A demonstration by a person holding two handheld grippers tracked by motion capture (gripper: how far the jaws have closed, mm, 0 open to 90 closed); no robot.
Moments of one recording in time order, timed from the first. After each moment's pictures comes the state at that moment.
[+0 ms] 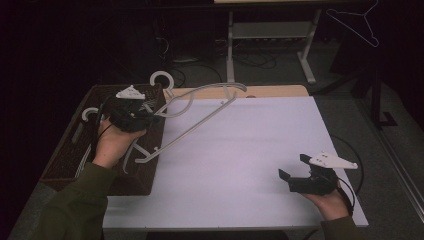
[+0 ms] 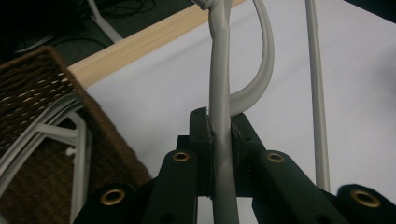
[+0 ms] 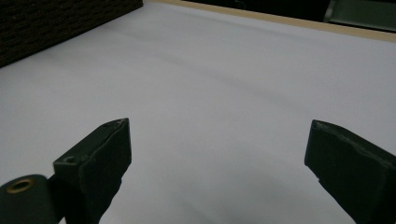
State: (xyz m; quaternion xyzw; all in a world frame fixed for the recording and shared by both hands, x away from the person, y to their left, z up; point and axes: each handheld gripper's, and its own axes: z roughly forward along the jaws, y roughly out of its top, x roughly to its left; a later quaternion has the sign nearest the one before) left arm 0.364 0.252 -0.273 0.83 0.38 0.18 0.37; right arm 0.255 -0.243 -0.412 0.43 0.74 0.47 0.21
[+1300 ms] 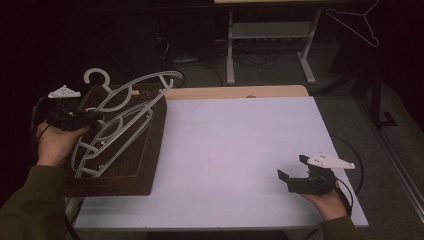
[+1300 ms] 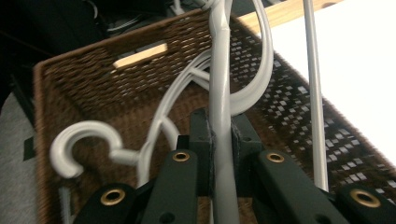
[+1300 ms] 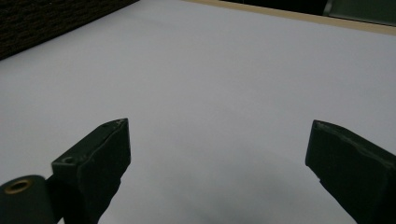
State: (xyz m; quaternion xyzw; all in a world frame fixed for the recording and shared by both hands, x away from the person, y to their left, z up) left arm 0.366 0.397 -0.275 0.78 0.47 0.25 0.34; right arm 0.256 -0.241 -0.416 0.44 0.74 0.46 0.21
